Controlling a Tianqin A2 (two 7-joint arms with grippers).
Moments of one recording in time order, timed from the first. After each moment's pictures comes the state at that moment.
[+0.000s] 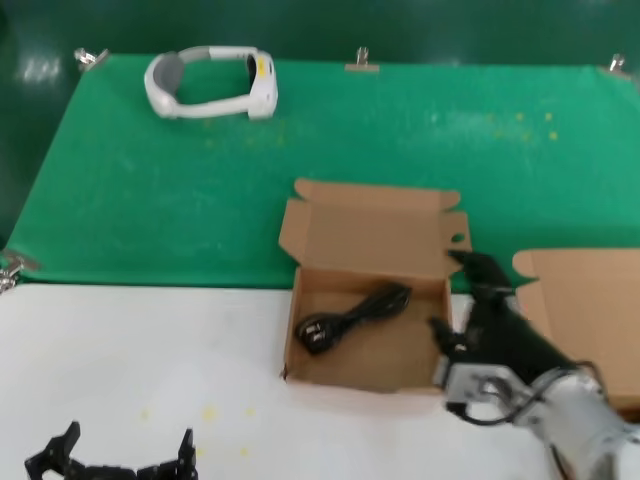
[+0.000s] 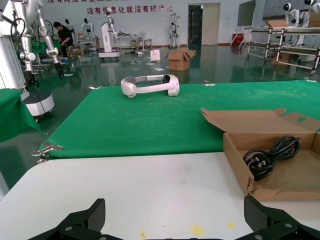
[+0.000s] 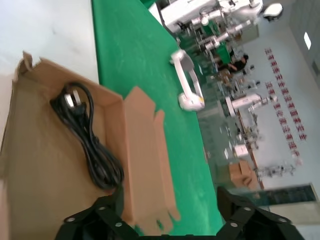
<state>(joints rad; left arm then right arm) 0.00 -0.30 1.60 -1.60 -1.80 0.00 0.00 0.92 0.48 -2.71 1.18 2.39 0.35 -1.15</state>
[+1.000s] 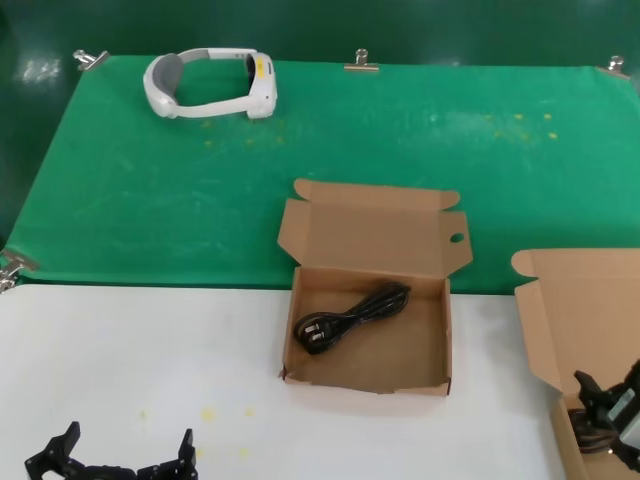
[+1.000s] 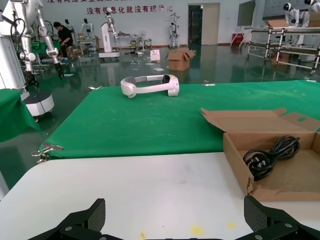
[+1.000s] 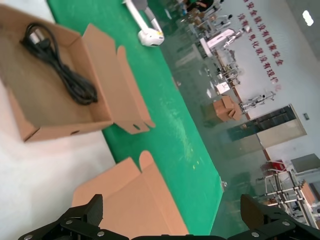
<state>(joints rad) 0.00 -0.30 1.60 -1.60 -1.80 0.00 0.00 0.56 0.94 -2.47 1.73 2.55 0.59 -1.06</state>
